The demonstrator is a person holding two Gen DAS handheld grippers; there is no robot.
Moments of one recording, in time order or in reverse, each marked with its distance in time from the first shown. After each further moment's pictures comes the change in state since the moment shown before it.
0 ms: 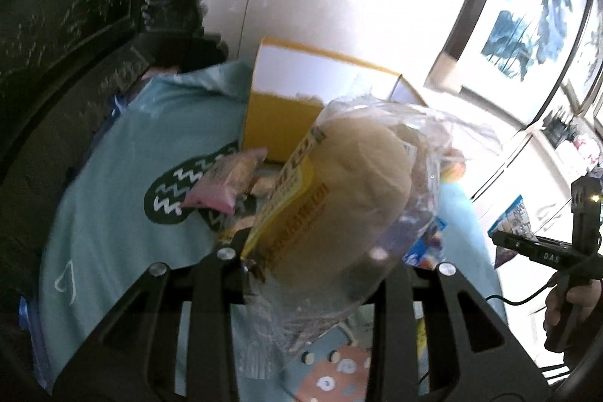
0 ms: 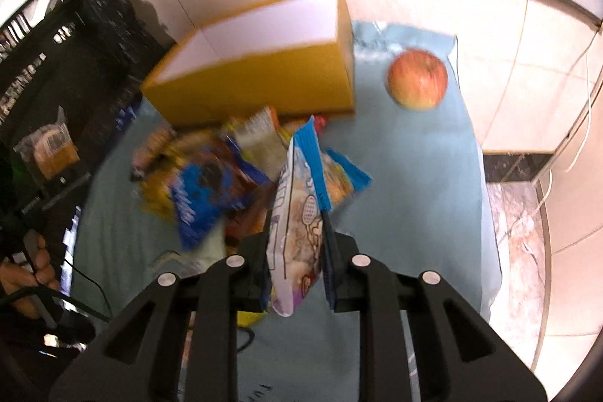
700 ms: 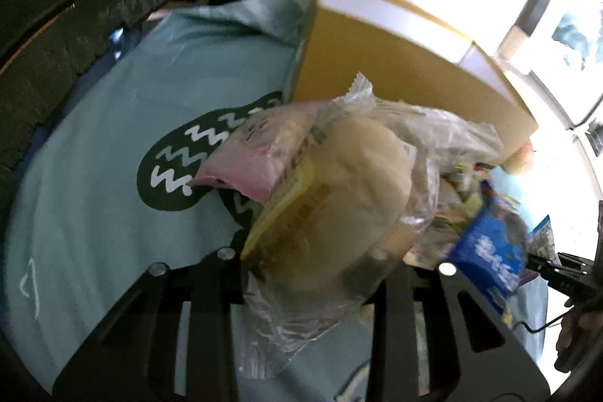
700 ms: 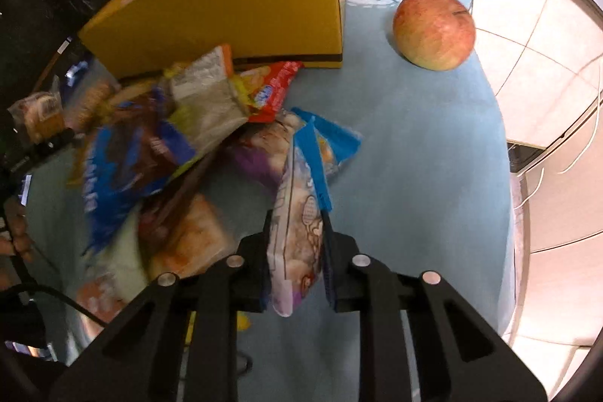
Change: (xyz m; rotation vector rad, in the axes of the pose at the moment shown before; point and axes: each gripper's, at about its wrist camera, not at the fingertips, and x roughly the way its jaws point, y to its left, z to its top) left arm 0.106 0.045 -0.009 -0.072 0.139 0.121; right arm 0.093 -0.015 -0.002 -0.054 0.167 -0.108
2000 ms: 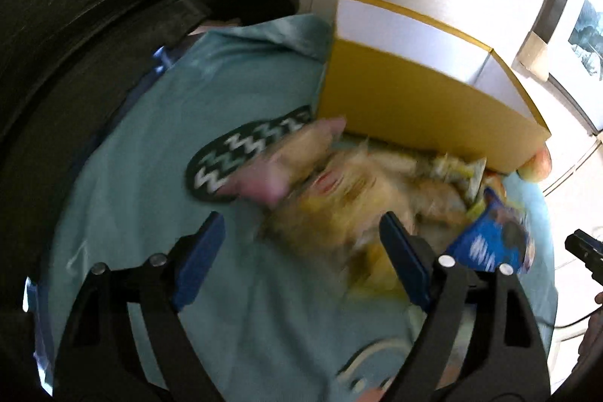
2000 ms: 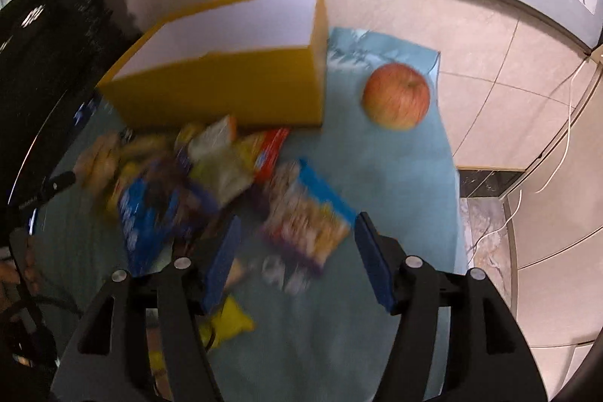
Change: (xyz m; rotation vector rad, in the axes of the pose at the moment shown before) left arm -0.034 -0.005 -0.009 -0.016 0.001 0.162; right arm -0.061 0.006 0.004 -0.005 -0.149 -0.059
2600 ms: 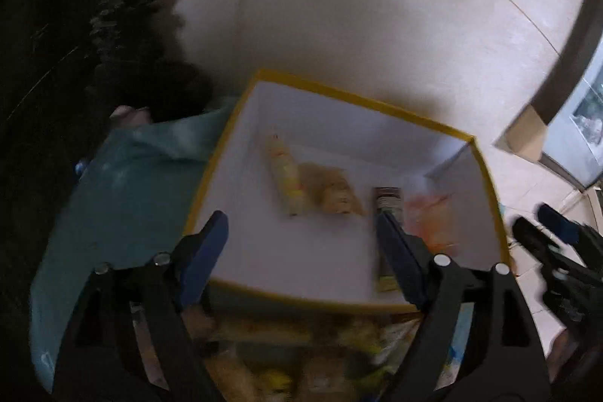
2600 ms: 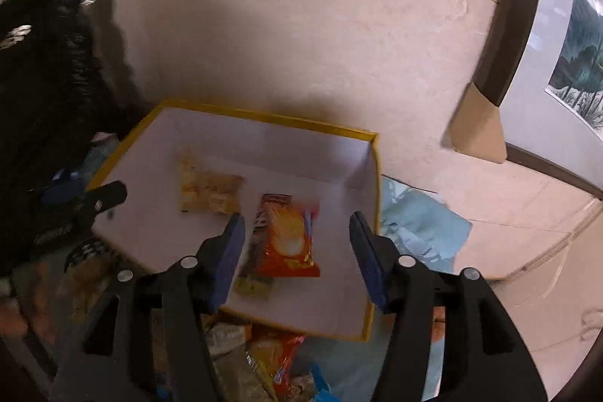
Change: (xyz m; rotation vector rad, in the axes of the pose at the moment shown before) left arm 0.048 -0.087 0.161 -0.041 -0.076 -0.061; right arm 0.039 0.061 0.192 -0.190 -0.176 -0.052
